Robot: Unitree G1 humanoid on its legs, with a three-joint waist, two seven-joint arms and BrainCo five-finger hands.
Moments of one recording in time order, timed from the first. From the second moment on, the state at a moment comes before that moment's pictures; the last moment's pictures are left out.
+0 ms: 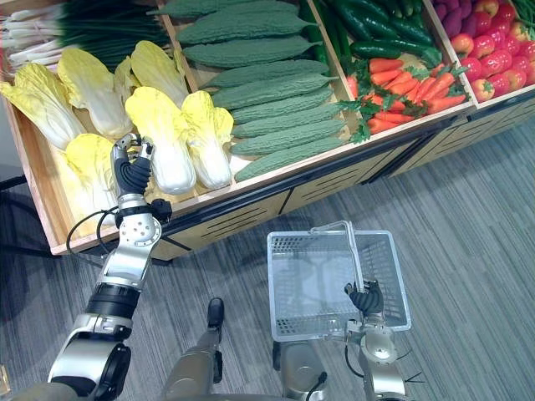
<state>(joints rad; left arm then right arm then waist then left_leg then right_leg) -0.45 0.25 0.03 0.26 0.26 -0.09 0.53 0.13 -0.15 -0.10 0.41 0.04 -0.19 -0.17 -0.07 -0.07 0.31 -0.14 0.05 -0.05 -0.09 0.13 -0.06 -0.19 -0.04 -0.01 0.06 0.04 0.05</state>
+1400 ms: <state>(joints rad) -0.10 0.03 -0.28 -0.02 -0.17 -0.26 0.28 -0.01 -0.19 0.11 0.18 0.02 -0.12 -0.17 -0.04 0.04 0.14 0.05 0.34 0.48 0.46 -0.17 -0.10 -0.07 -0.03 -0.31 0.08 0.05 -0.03</state>
